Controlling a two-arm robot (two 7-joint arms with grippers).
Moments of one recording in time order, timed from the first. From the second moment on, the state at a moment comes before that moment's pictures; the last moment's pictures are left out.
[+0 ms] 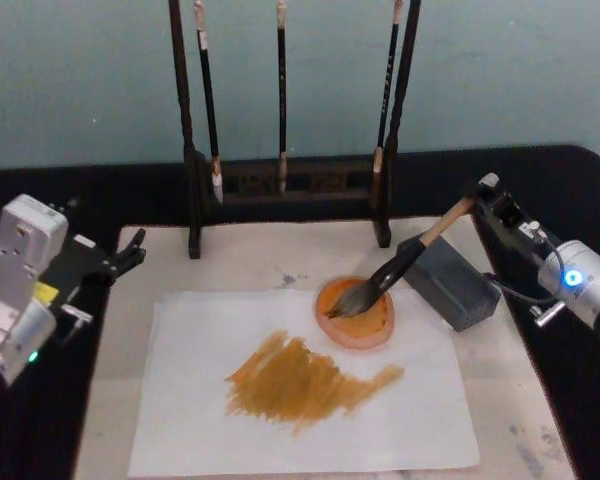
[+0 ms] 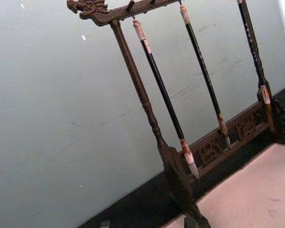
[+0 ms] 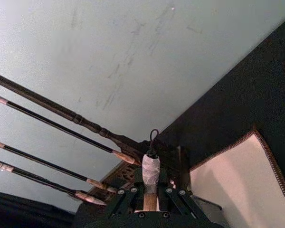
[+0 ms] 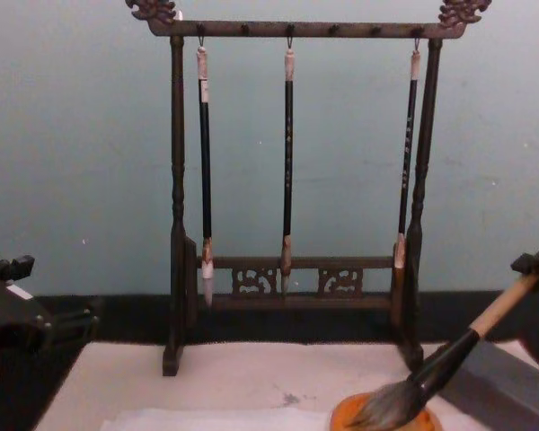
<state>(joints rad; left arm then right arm) -0.20 0.60 0.45 -1.41 -0.25 -0.12 0.03 0.31 0.40 -0.27 -1.25 1.41 0.26 0.16</state>
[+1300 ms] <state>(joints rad) -0.20 0.60 0.45 -1.41 -0.25 -0.12 0.03 0.35 0.42 -0.34 -1.19 1.49 0.19 0.11</state>
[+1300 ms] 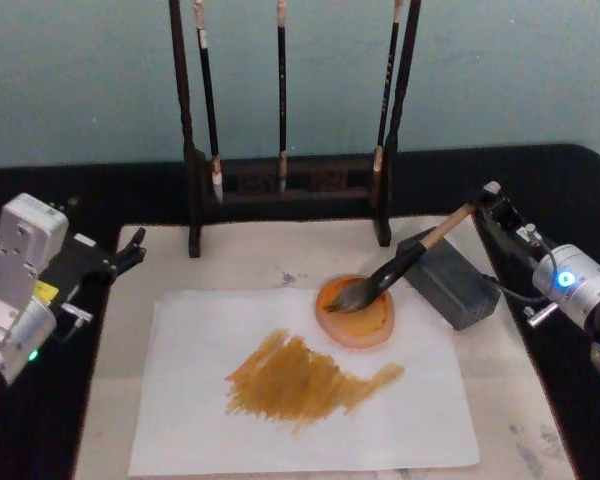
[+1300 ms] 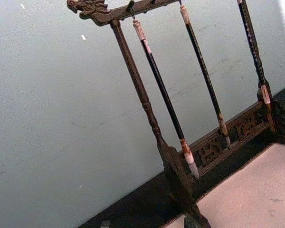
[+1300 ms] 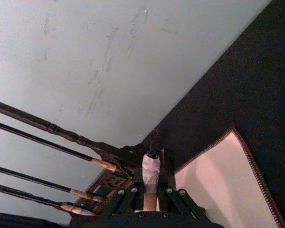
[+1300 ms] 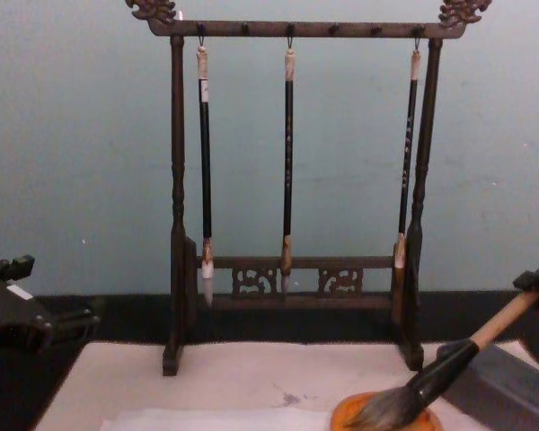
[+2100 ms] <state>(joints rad) -0.20 0.60 0.45 -1.41 -0.25 -0.12 0.03 0.35 0.42 -0.34 -1.19 1.50 0.19 0.12</state>
